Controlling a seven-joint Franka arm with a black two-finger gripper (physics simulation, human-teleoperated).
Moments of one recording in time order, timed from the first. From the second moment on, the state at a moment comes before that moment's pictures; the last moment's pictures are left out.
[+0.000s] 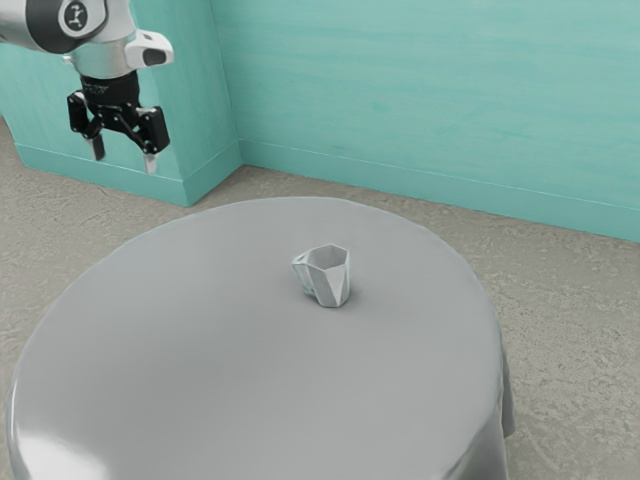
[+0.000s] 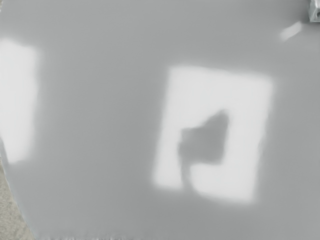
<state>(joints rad) -0.12 -0.06 0.20 -1.63 0.16 1.55 -0.08</state>
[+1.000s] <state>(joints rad) -0.25 0.11 0.21 -1.83 -0.08 1.94 -1.14</state>
